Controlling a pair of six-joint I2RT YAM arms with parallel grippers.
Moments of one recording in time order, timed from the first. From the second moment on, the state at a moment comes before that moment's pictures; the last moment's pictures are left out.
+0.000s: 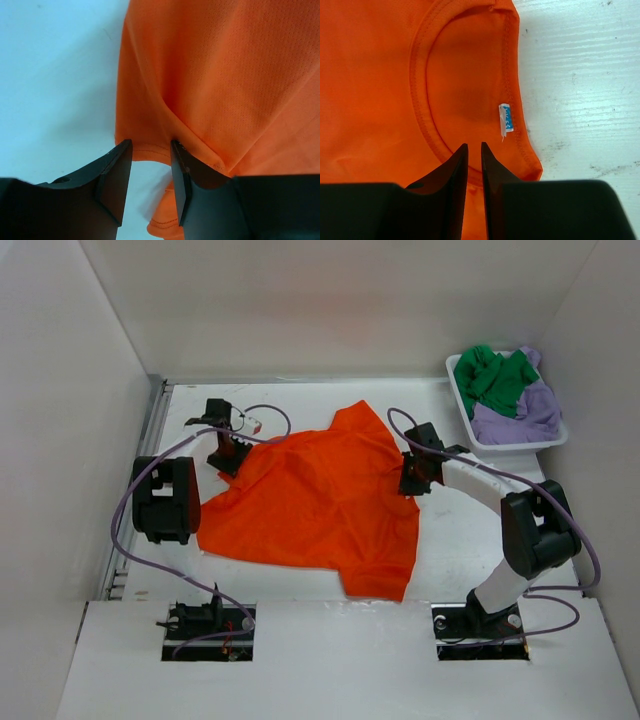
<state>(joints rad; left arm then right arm) -0.05 1.89 1.32 -0.62 0.04 0.48 0.37 1.64 1.05 -0.50 0.04 0.55</state>
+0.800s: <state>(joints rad) 0.03 1.98 1.43 -0.60 -0.03 0.48 0.37 1.67 1.03 -0.49 0.11 0.56</state>
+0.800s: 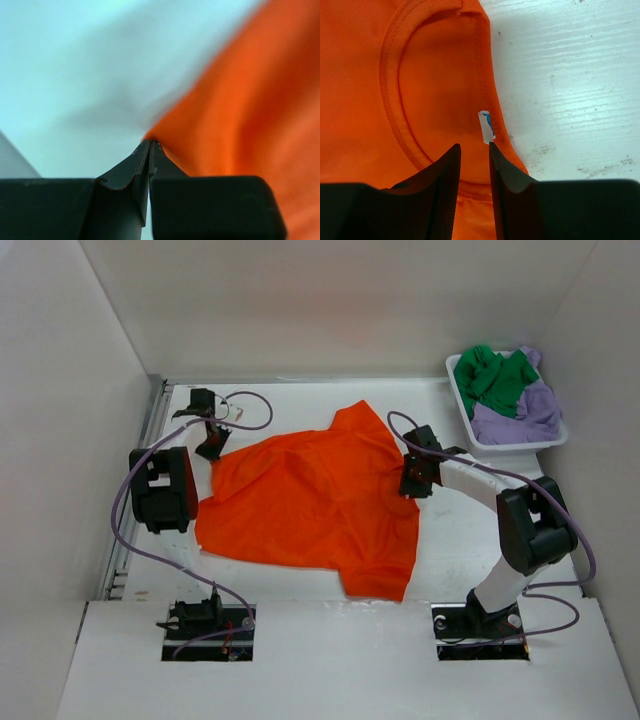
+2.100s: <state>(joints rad) 0.02 2.10 1.53 -0.48 -0.09 0.50 0.48 1.54 0.88 -0.66 0.06 0.64</state>
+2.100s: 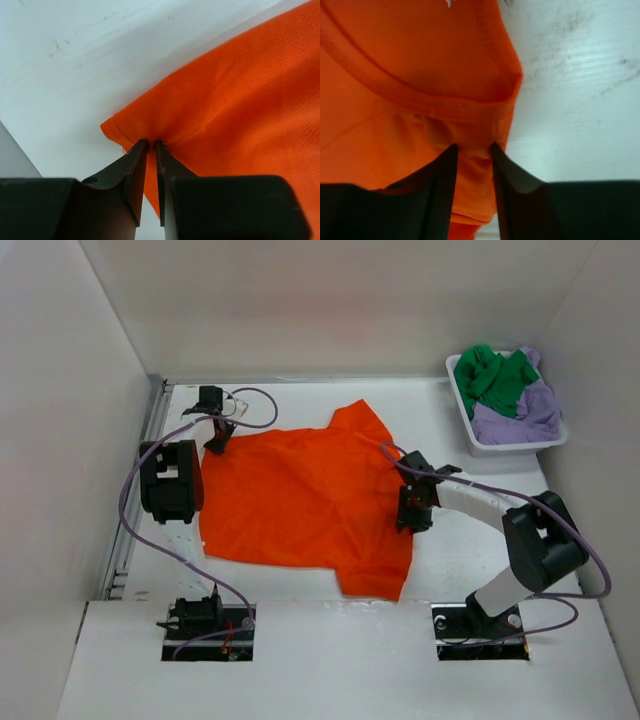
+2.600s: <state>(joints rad) 0.06 2.34 1.88 -0.40 -0.17 0.48 0.39 1.81 1.18 -0.64 0.04 0.59</state>
